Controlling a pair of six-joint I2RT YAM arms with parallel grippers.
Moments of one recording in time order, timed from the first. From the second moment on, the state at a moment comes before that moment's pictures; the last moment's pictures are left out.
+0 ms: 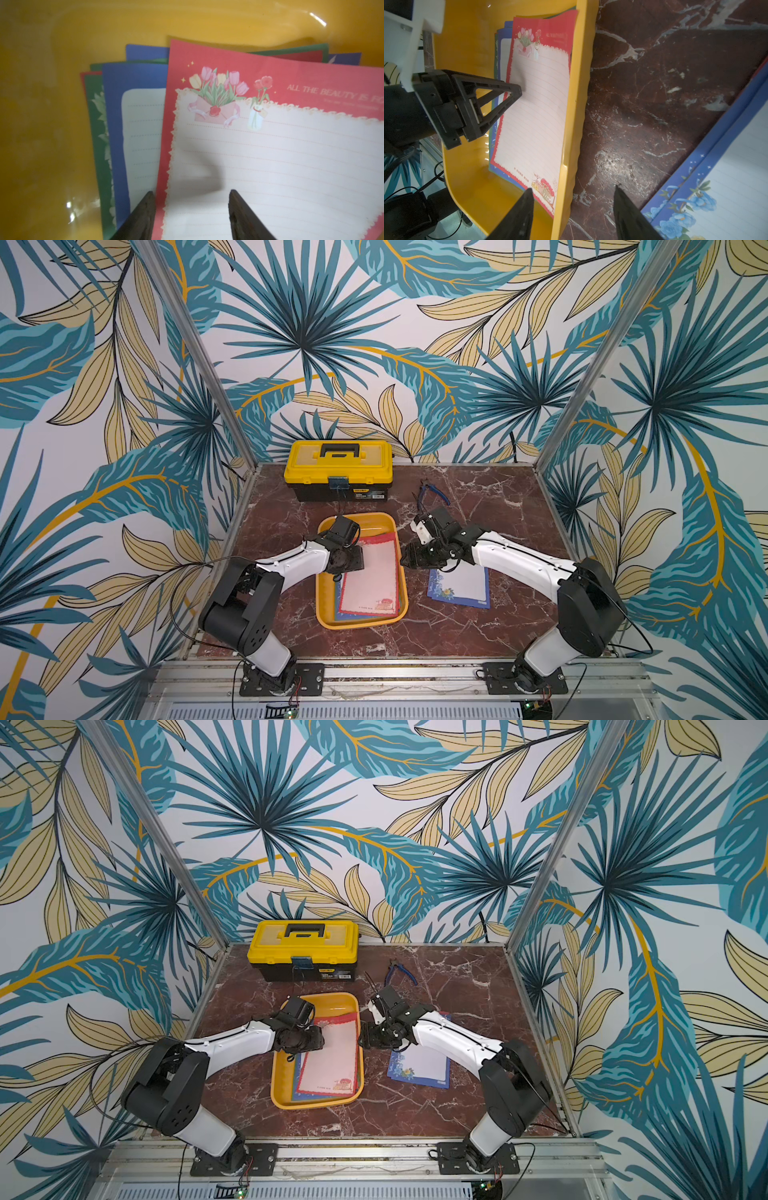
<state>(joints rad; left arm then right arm) -0.43 1.60 0.86 -0.40 0.05 -0.59 0.65 1.61 1.14 -0.57 -0.27 0.55</state>
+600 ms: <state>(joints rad) -0.42 1.56 0.85 -0.41 0.04 -0.59 0.65 1.64 1.19 -0.58 -0.31 0.56</state>
